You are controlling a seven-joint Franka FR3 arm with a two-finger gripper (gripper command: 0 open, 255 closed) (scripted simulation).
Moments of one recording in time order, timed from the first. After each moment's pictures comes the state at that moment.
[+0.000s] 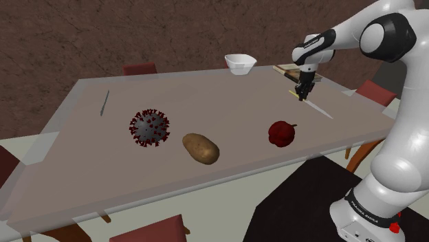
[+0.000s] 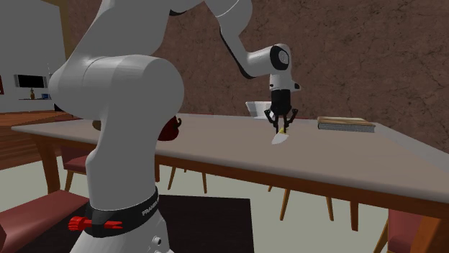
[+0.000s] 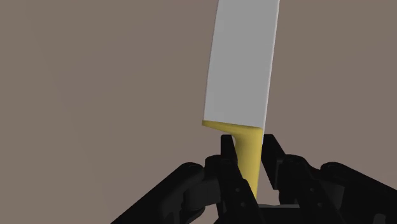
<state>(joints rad) -0.31 0.39 -0.36 -1.79 0.01 2.02 -0.44</state>
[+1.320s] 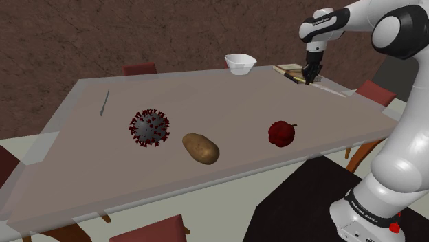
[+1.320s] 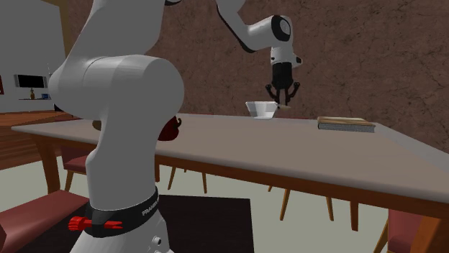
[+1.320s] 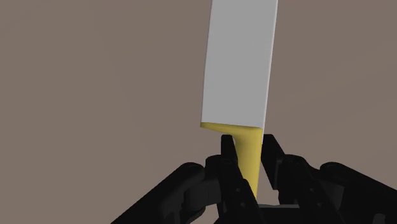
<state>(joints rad) -0.31 0.30 -0.37 -1.63 -0.02 1.79 -0.44</state>
